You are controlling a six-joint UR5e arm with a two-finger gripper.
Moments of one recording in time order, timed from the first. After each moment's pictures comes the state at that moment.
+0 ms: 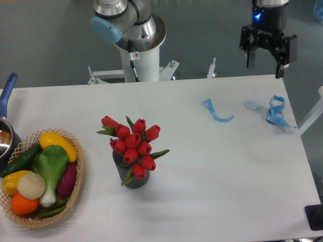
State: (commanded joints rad) arm 3.00 -1.54 -1.74 -1.06 1.20 1.92
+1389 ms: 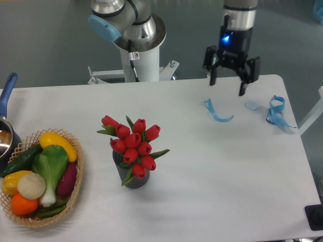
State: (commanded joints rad) arm 2.86 -1.52 -1.97 -0.95 1.05 1.43
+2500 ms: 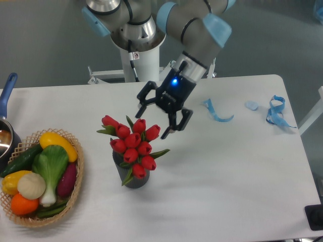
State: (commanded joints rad) arm 2.64 -1.71 -2.02 -0.84 0.64 1.37
